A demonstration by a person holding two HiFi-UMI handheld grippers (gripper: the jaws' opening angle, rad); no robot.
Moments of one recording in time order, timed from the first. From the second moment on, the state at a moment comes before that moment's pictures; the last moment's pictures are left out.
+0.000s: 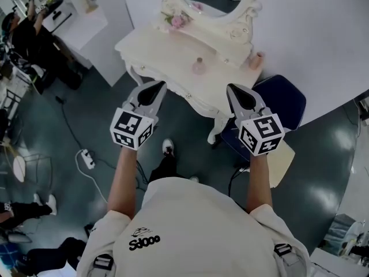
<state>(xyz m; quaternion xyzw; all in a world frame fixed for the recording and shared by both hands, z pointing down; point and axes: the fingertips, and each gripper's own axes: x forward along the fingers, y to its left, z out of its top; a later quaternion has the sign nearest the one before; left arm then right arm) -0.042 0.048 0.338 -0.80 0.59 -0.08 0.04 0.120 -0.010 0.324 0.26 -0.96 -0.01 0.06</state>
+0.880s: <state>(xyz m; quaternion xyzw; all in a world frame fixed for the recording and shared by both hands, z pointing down) -0.161 -0.223 0.357 -0.87 0.49 -0.09 0.02 0.007 -0.233 0.330 0.38 -0.92 0.01 0.10</state>
